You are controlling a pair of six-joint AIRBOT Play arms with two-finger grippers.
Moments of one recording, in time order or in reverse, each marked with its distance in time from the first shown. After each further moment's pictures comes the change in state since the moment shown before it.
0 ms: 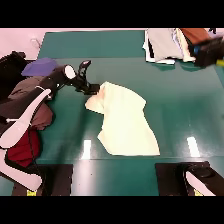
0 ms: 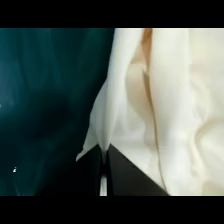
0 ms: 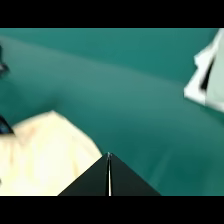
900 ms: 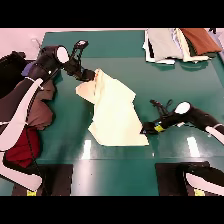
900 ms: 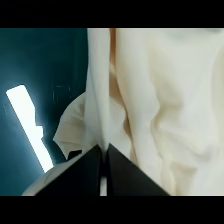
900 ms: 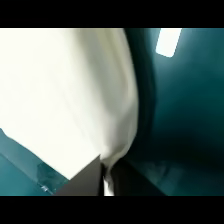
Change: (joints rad) left arm 0.001 0.033 0.208 0.168 -0.155 0.013; right arm 0.172 -0.410 -0.690 0.344 -0.033 -0.061
